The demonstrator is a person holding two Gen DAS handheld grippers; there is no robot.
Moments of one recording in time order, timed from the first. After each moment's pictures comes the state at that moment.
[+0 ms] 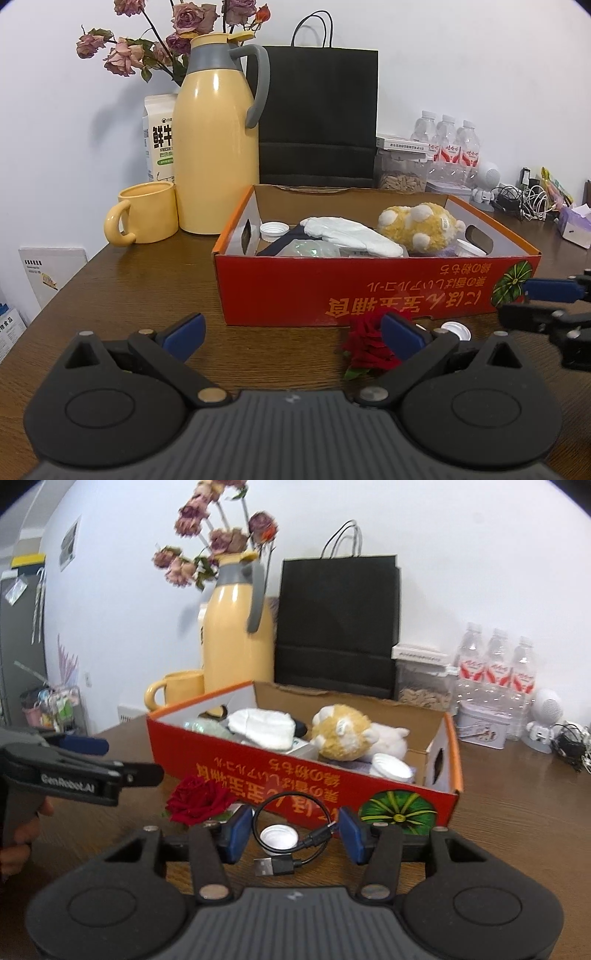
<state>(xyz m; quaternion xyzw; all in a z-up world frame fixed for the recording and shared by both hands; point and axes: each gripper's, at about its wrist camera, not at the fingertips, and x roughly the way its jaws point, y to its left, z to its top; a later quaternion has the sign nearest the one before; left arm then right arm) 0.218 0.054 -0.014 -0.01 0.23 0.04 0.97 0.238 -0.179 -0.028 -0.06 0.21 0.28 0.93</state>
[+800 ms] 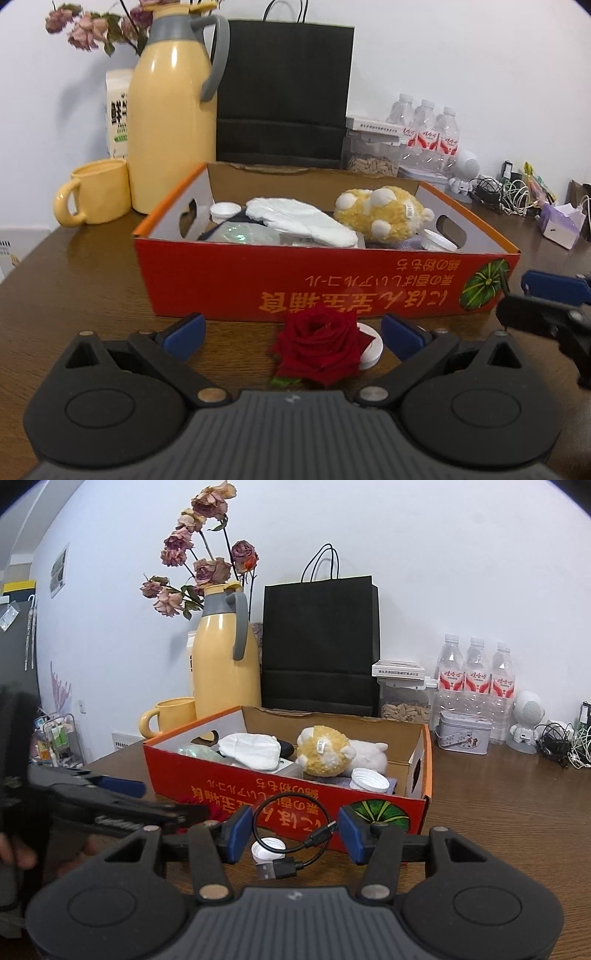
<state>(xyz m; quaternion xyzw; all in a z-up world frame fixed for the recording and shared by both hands) 0.253 0.025 -0.027 -0.04 0.27 0.00 0.96 0.225 -0.193 -0.021 -0.04 0.19 0.28 0.94</state>
